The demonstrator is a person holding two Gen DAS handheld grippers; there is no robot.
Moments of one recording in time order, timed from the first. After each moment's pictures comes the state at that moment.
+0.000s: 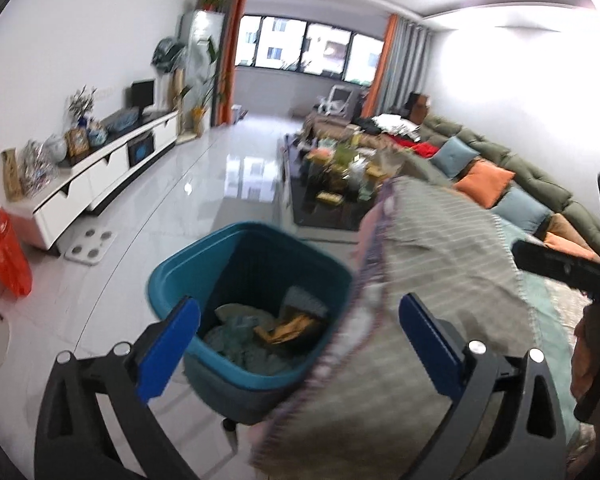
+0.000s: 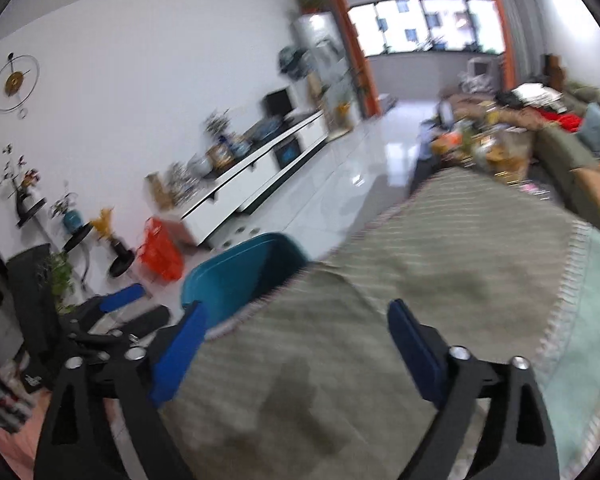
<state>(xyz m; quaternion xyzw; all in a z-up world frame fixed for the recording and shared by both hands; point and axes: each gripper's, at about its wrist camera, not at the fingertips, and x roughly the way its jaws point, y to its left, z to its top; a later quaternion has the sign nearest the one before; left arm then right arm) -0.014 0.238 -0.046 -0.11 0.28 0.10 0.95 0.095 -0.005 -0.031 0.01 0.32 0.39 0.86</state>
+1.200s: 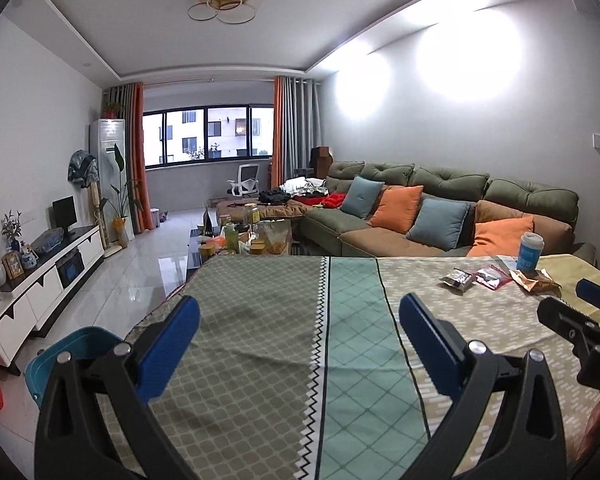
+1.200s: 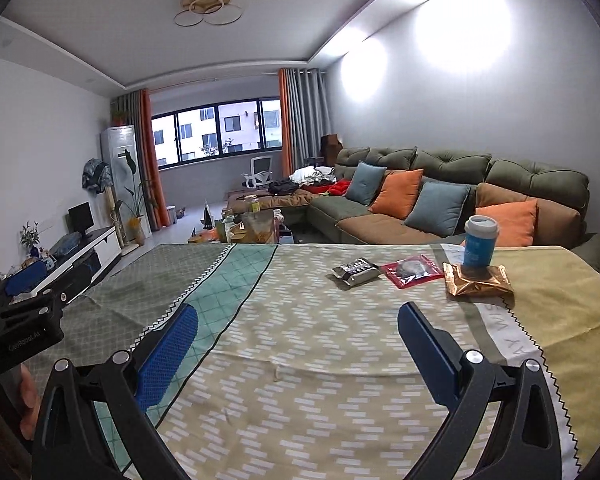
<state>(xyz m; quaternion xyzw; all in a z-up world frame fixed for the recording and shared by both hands) 0.011 -0.024 -0.012 0.02 0.13 -0.02 0.99 -0.021 -0.250 -0.034 0.05 0.16 0.03 0.99</state>
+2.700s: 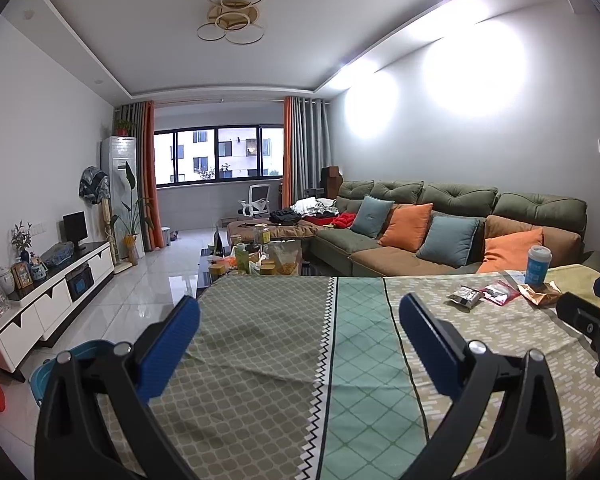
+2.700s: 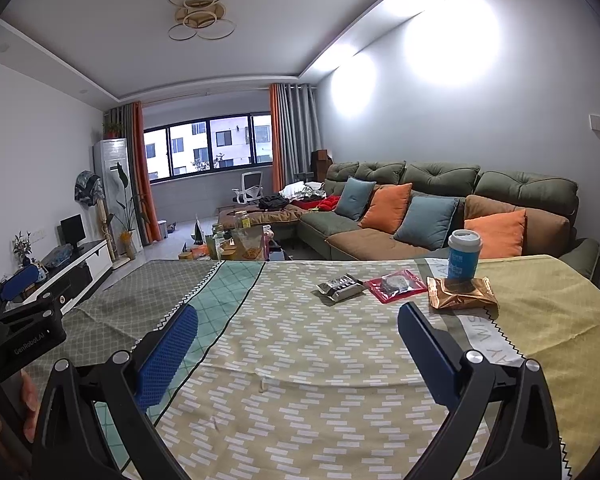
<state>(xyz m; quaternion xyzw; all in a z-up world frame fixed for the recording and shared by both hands) 0.004 -0.018 -0.006 0.02 0.10 -0.01 1.00 -0.031 -0.257 -0.026 0.05 0.14 0.01 0.99</state>
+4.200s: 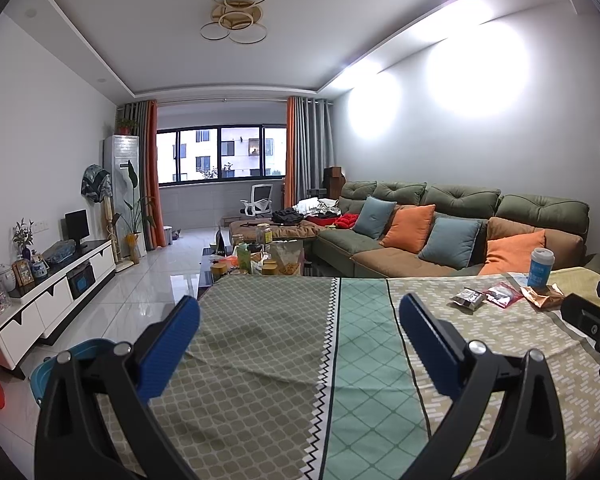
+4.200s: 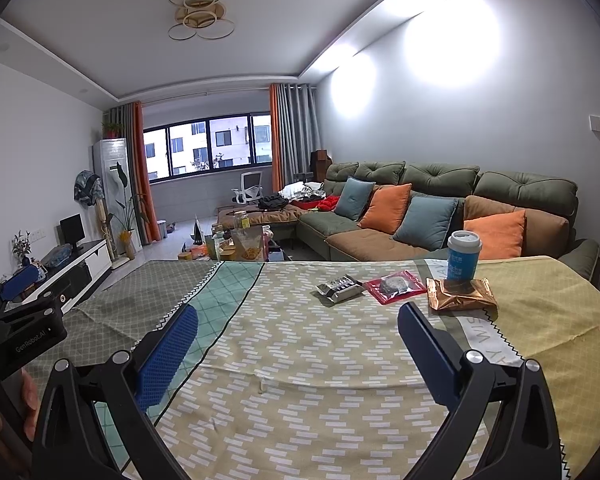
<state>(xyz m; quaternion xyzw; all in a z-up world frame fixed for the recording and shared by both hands) 0.006 -0.019 -0.010 0.02 0.09 0.00 1.00 -0.034 -0.257 -0.024 0.05 0.14 0.01 0.99</state>
